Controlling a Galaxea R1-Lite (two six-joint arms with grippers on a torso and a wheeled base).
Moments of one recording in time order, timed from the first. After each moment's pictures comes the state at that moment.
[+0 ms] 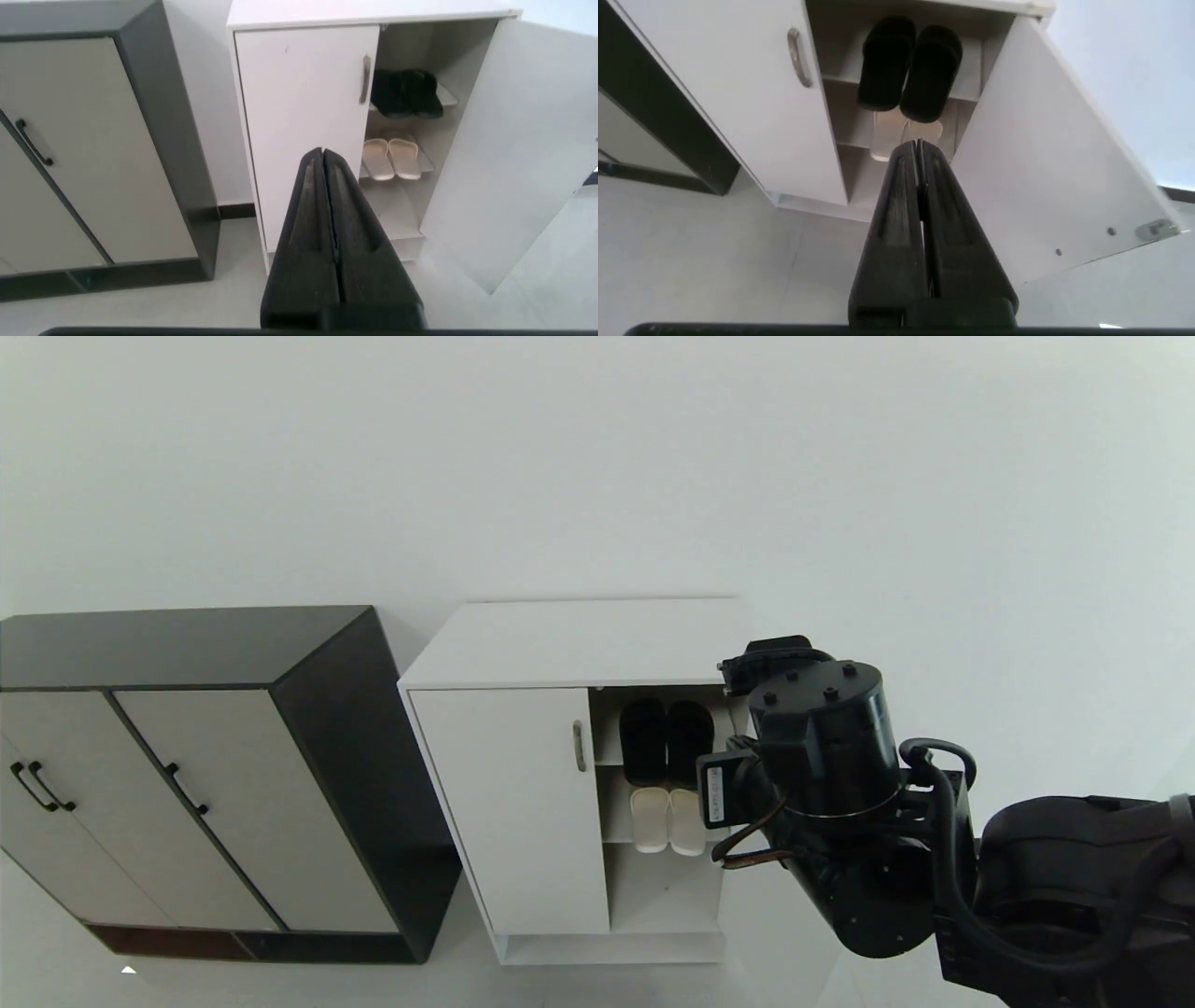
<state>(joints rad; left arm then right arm) 0.00 0.00 0.00 0.00 -0.05 0.02 0.95 1.80 -1.03 -0.43 -0.76 0.23</state>
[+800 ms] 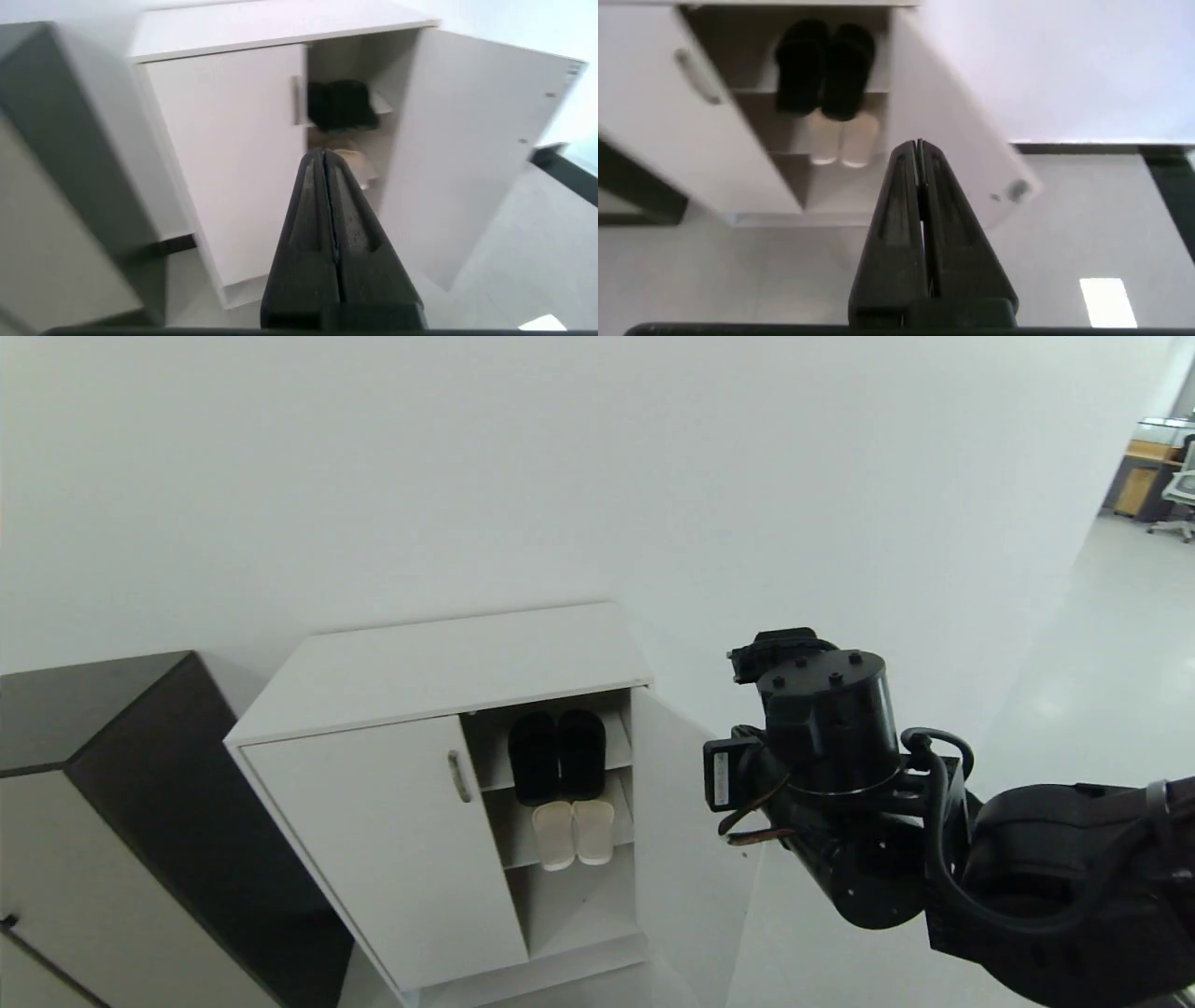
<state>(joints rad) 0.00 0.00 0.00 0.00 -0.05 0.02 0.88 1.82 -1.04 -0.47 -0.73 0.23</state>
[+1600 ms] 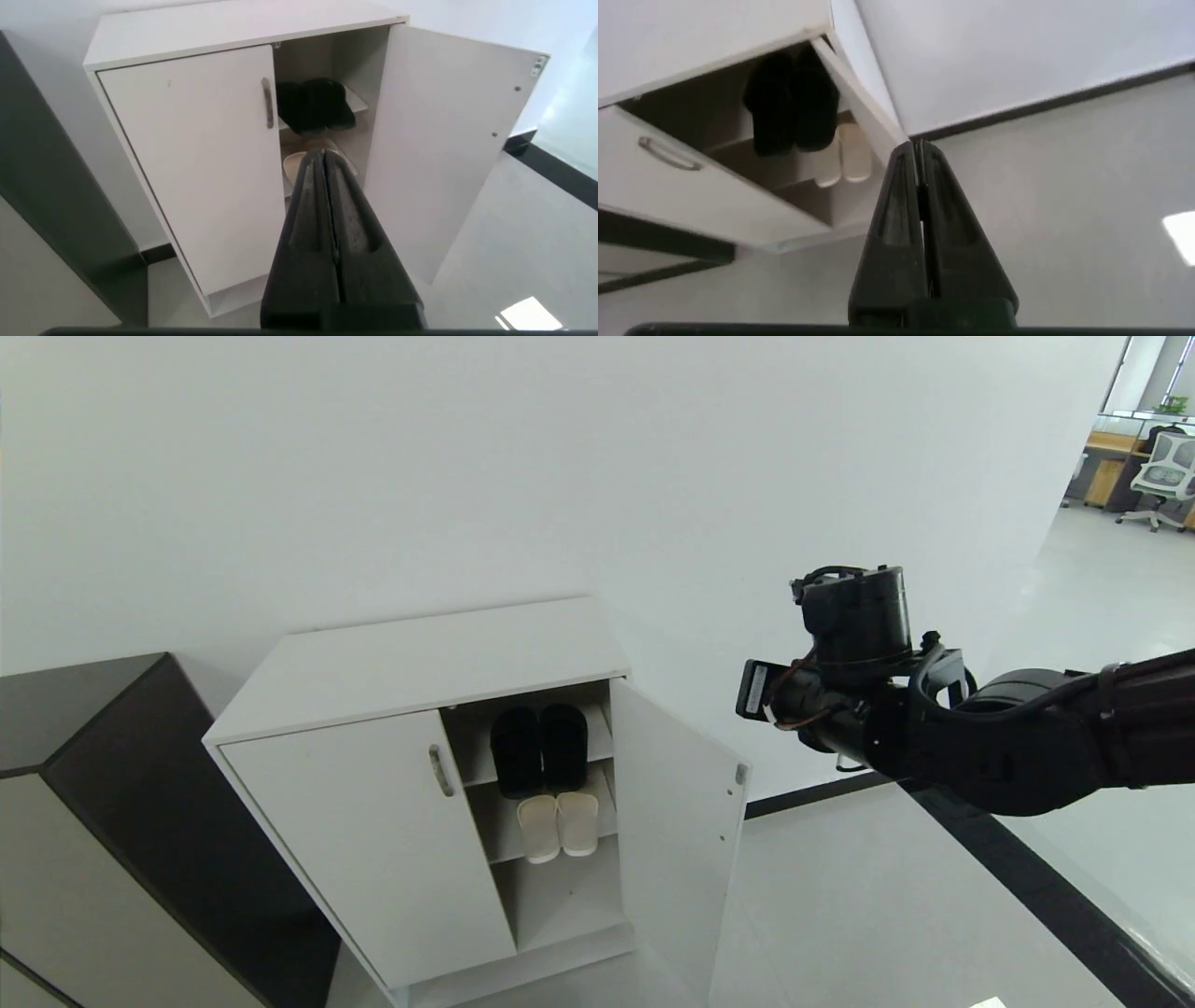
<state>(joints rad) 0.00 0.00 0.00 0.00 -0.05 0.02 0.66 1.89 -1.28 -0.28 -0.44 0.44</state>
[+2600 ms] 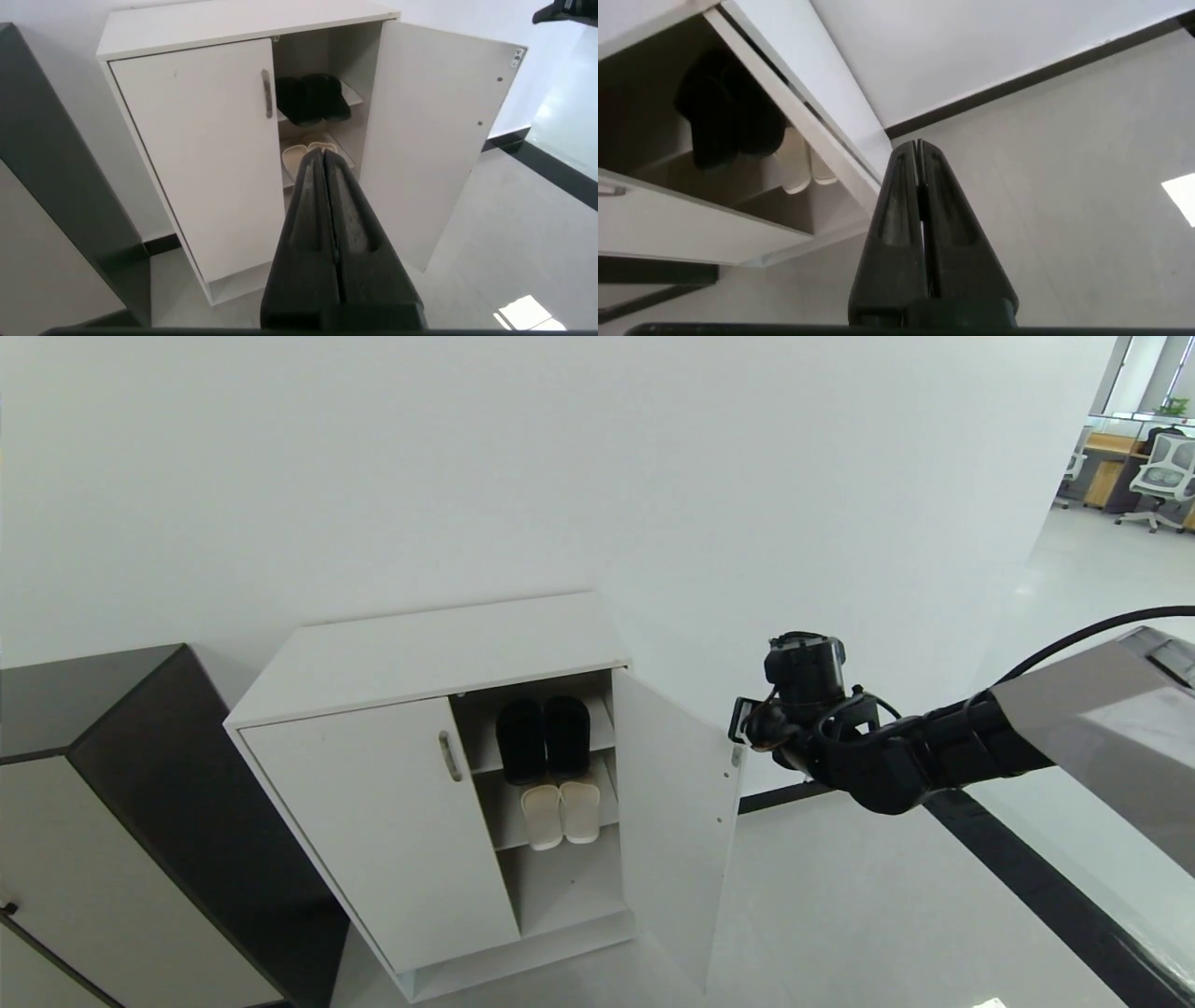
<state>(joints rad) 0.00 0.00 0.00 0.00 -0.05 0.02 0.51 2.19 -1.38 -0.44 -0.37 0.43</state>
